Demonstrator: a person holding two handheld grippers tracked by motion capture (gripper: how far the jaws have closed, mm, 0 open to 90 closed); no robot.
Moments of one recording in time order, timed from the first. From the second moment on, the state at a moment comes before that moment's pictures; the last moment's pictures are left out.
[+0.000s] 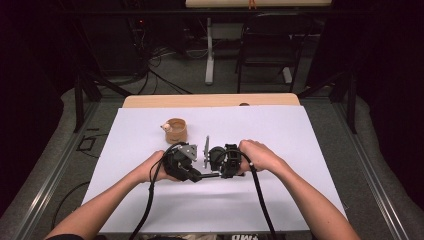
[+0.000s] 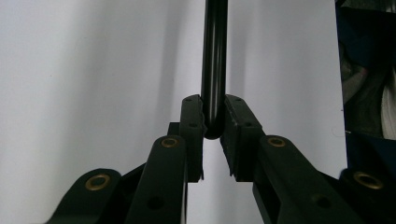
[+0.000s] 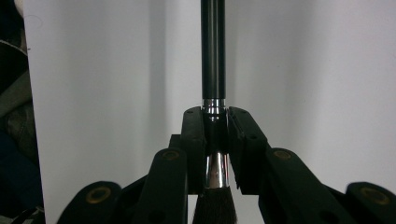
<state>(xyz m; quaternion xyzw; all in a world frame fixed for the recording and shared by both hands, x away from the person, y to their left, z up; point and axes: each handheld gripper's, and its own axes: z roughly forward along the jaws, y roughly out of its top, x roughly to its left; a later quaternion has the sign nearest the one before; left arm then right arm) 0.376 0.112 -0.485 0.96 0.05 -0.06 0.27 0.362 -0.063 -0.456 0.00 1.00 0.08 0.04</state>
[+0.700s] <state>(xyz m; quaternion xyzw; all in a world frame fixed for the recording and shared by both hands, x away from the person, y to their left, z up) 0.368 0.126 -0.490 0.94 0.08 -0.04 0.32 0.378 -0.099 -0.451 0.11 0.98 0.16 0.03</state>
